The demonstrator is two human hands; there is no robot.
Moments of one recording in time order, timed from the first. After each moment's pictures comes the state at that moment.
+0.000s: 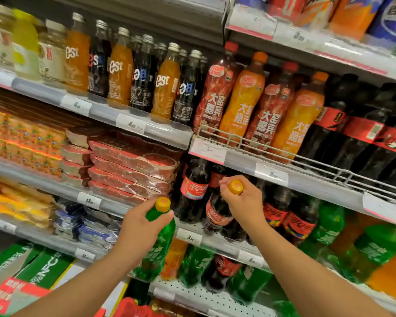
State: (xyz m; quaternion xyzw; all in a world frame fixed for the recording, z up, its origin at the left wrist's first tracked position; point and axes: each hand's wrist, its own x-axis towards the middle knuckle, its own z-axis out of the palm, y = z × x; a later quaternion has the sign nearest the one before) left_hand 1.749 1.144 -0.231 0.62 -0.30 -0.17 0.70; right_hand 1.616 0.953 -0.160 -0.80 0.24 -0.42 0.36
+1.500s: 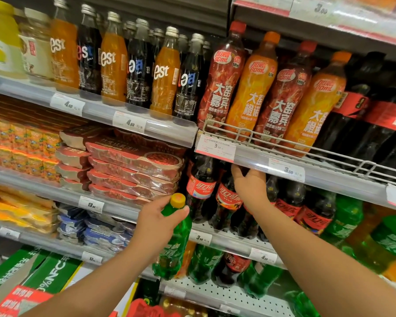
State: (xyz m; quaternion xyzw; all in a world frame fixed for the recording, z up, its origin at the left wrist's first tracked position) left_hand 1.766 1.117 -0.227 0.60 -0.31 -0.21 0.70; right_hand 1.668 0.904 -0.159 -0.77 0.43 -0.38 0.30
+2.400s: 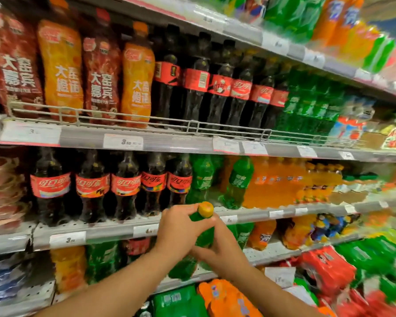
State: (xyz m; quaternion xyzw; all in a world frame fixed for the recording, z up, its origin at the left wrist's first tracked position) left_hand 1.479 0.989 -0.196 0.59 -0.56 -0.23 0.53; right_hand 1.346 0.958 -0.230 -0.81 0.38 -0.33 0.31
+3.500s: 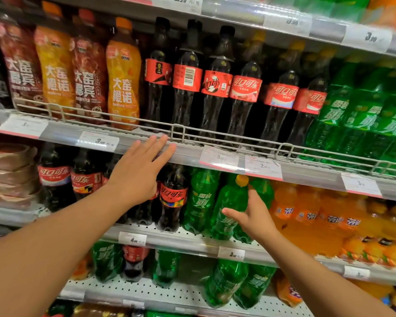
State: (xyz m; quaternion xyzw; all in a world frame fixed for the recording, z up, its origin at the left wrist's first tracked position) left_hand 1.520 0.888 -0.128 0.76 -0.59 0.27 0.07; right_hand 1.263 0.718 -0.199 -0.85 0.39 -0.29 0.21
